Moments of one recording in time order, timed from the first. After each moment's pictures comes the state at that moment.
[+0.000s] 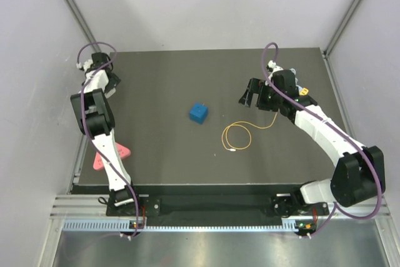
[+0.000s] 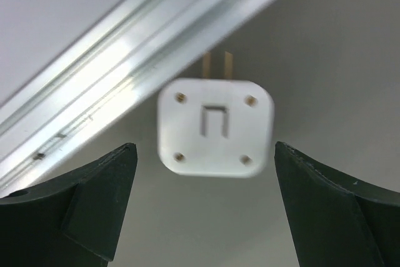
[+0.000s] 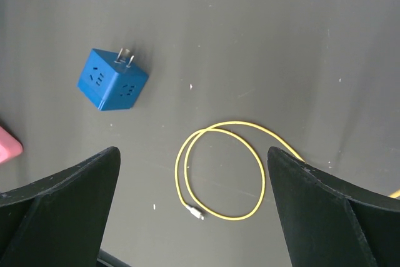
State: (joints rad) left arm 0.28 2.31 1.90 -0.55 -0.36 -0.57; right arm 0.33 1.35 1.03 -0.34 -0.18 0.47
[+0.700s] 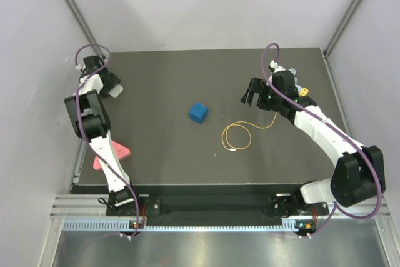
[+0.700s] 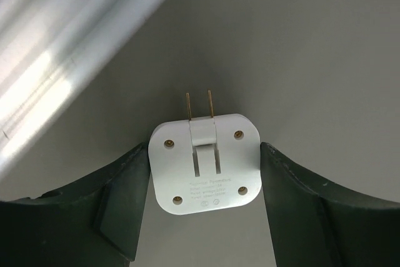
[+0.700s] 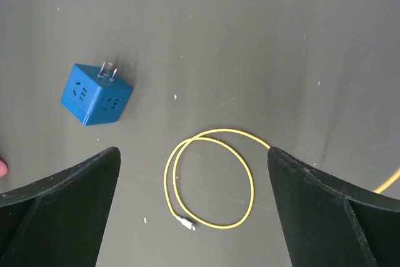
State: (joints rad) left arm 0.34 2.27 1.80 -0.40 -0.04 -0.55; right arm 0.33 1.35 1.02 -0.33 -0.11 0.47
